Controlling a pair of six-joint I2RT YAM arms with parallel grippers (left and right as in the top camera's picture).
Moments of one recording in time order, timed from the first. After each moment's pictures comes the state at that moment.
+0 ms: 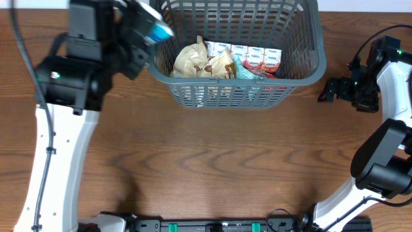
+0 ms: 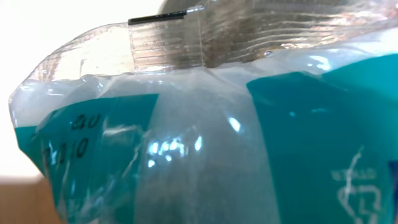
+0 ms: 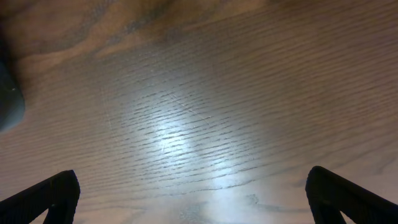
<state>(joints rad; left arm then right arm) -0.25 1.49 1.82 -1.05 0.01 0.55 -0.36 1.94 1.61 -1.18 -0.05 -0.07</state>
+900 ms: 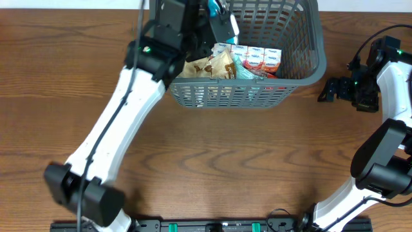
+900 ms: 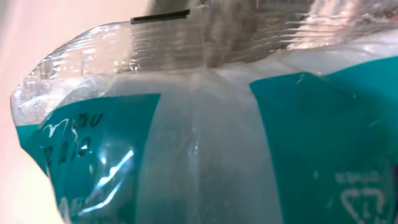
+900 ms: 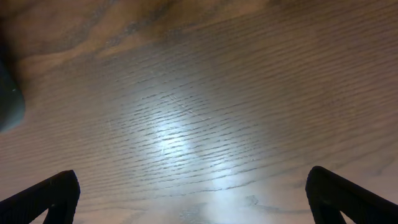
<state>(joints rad) -0.47 1.78 1.82 -0.67 0.01 0.87 -0.36 1.94 1.61 -1.18 -0.05 -0.07</state>
